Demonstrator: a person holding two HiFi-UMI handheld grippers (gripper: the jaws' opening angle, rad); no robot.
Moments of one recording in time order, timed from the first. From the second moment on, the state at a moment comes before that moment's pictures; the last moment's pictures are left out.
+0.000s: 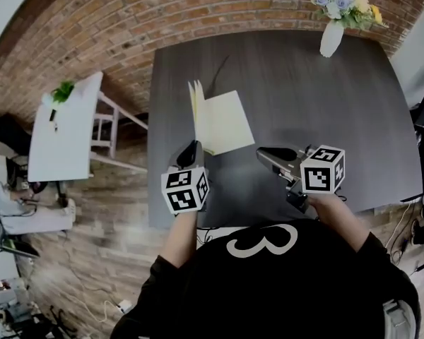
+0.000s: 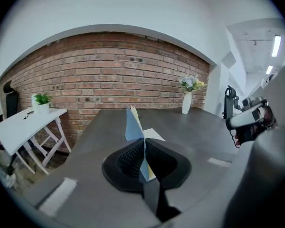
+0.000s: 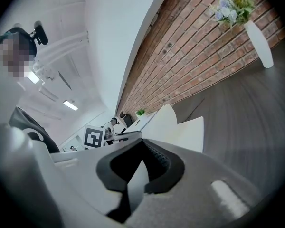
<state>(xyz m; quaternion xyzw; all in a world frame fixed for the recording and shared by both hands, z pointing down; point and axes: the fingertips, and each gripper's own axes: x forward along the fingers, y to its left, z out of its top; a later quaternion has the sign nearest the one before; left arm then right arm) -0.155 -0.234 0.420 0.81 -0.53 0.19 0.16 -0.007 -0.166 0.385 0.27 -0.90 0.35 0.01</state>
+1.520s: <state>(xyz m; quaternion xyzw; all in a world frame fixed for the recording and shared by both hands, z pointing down) -0.280 -0.226 0.499 0.72 -0.63 0.22 0.22 -0.021 -0.172 0.409 0.26 -0.89 0.37 0.05</state>
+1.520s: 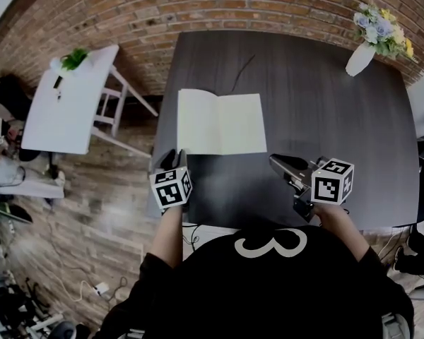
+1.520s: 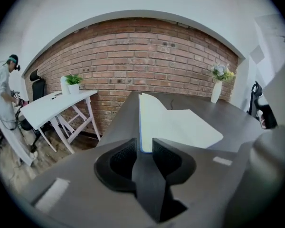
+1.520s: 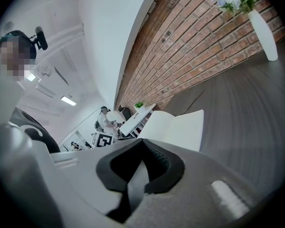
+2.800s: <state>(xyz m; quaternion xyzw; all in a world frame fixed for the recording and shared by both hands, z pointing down) -0.302 -0.228 0.545 0.68 -0.61 0.38 0.15 0.004 -0.171 0.433 0.29 -0.88 0.38 0.06</state>
